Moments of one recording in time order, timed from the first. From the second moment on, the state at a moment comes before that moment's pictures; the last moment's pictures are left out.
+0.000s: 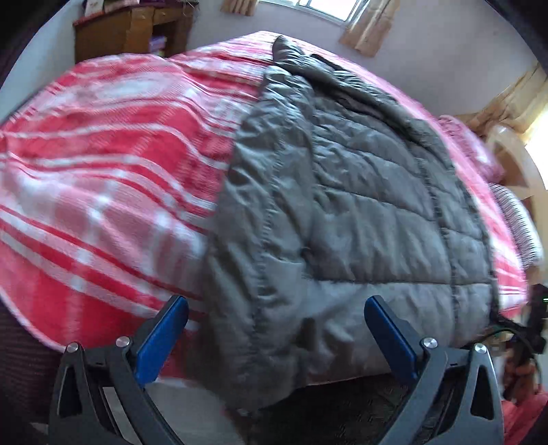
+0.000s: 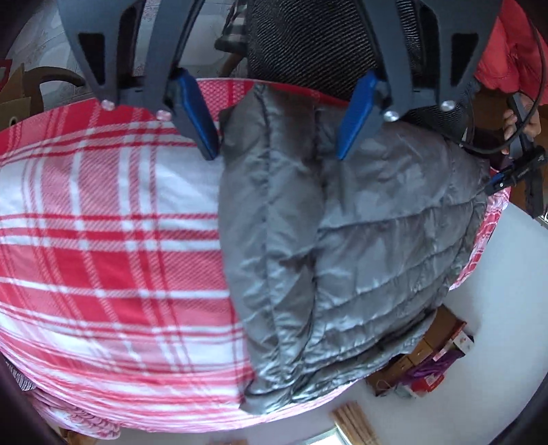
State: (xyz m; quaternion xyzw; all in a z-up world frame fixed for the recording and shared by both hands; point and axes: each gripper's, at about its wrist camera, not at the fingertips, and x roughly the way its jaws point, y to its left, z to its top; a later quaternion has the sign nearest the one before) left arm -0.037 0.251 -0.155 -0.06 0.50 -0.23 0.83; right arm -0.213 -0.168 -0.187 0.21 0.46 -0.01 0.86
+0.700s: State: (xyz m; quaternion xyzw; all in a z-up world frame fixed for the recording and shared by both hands) left arm -0.073 0.283 -0.029 -0.19 0.34 -0.39 0.83; right arm -0.255 -0.158 -0.077 0.27 0.30 0.11 0.91
